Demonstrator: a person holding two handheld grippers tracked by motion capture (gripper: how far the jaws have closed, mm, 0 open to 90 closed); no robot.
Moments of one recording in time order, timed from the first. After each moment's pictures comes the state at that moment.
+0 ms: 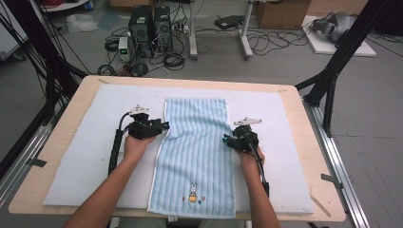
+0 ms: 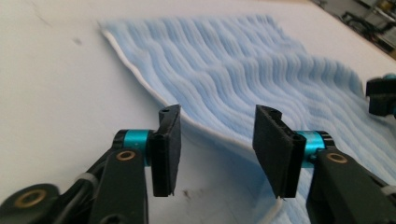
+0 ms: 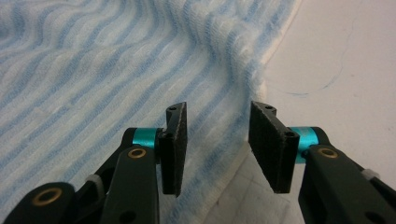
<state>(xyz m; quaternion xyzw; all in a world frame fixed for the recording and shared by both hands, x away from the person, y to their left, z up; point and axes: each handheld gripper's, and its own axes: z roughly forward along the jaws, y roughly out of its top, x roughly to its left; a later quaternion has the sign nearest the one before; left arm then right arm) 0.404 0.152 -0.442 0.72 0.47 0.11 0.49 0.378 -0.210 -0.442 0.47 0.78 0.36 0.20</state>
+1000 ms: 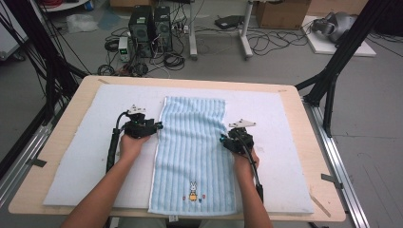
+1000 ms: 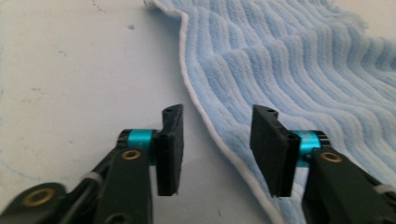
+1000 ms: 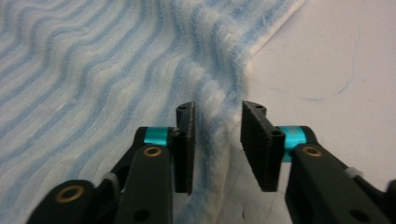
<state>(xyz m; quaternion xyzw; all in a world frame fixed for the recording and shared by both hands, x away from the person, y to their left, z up) 0.408 0.174 -0.448 0.73 0.49 0.15 0.46 0.371 -0.194 -0.446 0.47 0.78 0.36 0.22</state>
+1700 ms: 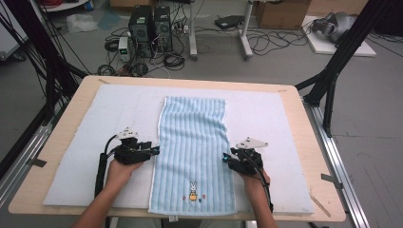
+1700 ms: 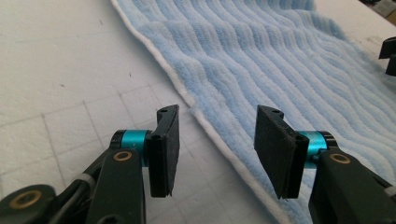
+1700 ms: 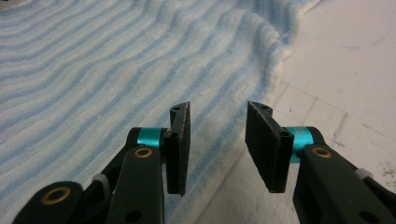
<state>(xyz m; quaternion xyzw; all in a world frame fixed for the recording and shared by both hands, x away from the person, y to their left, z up) 0.328 0.184 -0.453 0.74 0.46 0.10 0.48 0.304 -0.212 -0.442 0.42 0.80 0.39 0.18</state>
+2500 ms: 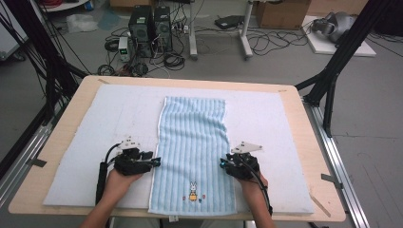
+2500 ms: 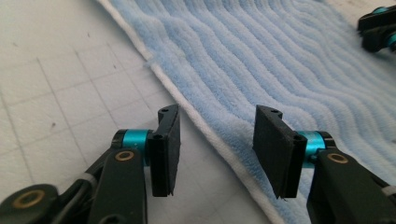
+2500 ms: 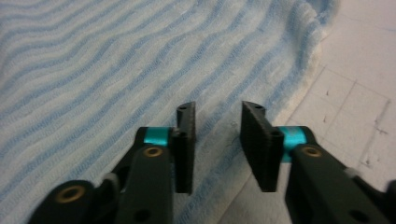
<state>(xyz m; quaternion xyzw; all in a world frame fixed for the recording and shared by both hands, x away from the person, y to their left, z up) 0.295 0.171 -0.453 0.78 0.42 0.11 0.45 0.294 -0.203 -0.447 0.41 0.82 0.37 0.16</state>
